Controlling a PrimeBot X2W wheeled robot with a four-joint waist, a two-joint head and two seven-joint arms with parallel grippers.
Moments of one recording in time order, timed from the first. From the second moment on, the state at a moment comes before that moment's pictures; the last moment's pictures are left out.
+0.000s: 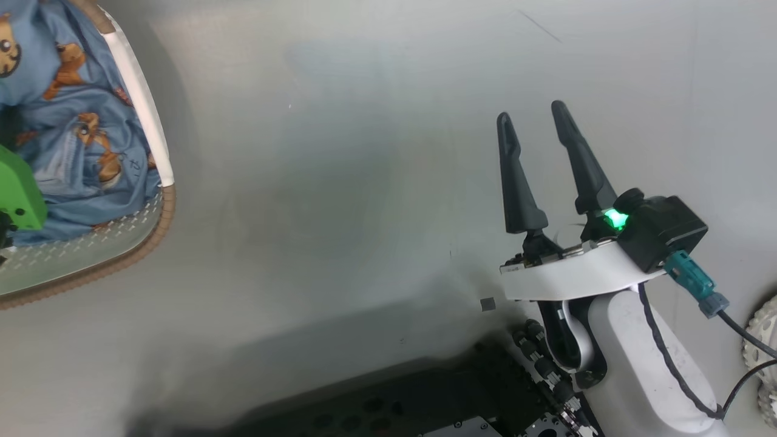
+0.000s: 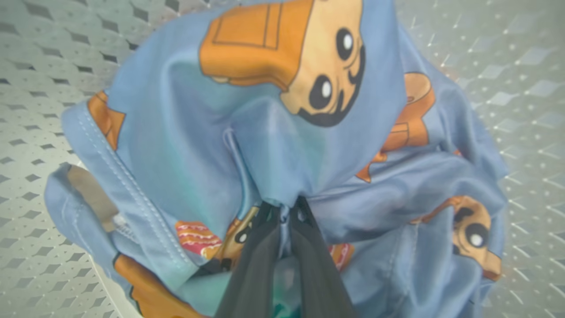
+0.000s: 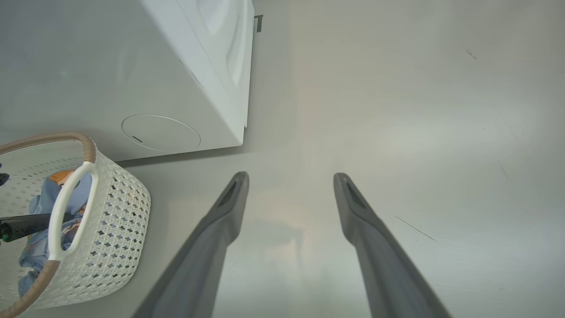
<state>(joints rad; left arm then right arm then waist) -0.81 0.54 -0.46 0.67 -0.64 -0.13 0.13 -0.31 -0.05 0.41 -0.06 0.35 -0.12 -0.26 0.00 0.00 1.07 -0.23</state>
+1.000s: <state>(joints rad) -0.60 0.34 -0.51 0.72 -0.74 -0.13 -0.23 -0.30 -0.05 0.29 0.05 0.30 -0.11 -0.26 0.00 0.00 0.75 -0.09</state>
